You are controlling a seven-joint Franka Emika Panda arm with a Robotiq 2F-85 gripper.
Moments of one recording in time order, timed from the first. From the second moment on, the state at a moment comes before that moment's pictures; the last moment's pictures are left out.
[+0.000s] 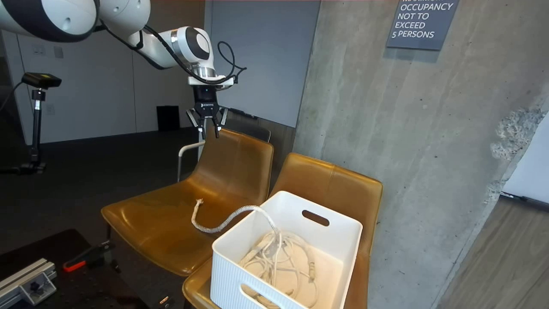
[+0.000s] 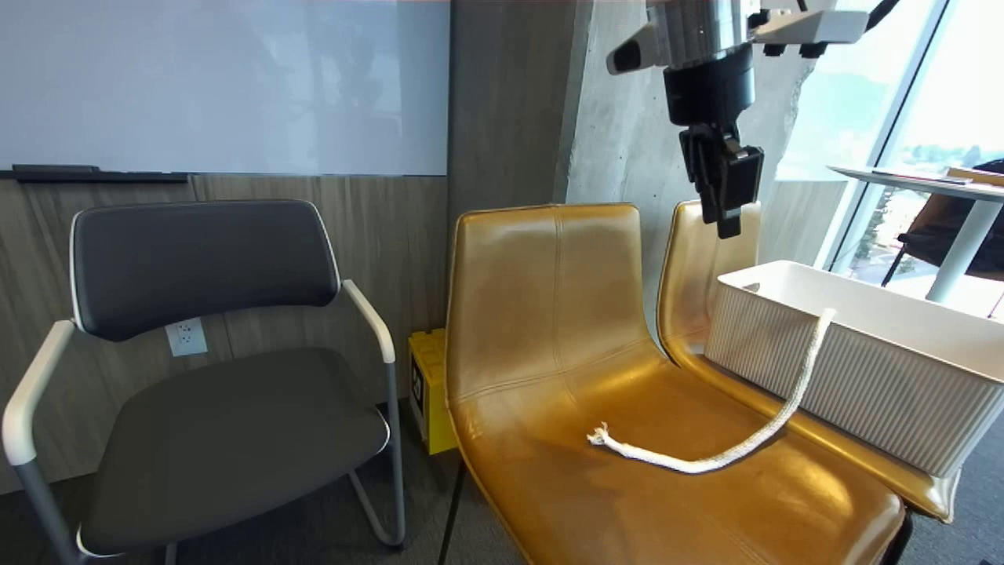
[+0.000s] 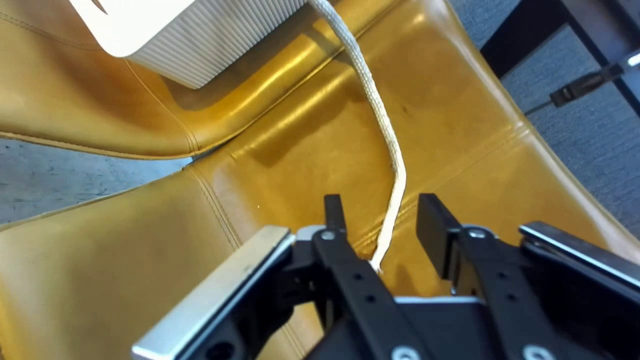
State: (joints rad) arm 0.25 0.66 0.12 -1.16 -0.43 1.56 -0.64
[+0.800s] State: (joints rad) arm 0.13 0.55 0.06 -1.75 -0.80 1.81 -0.78
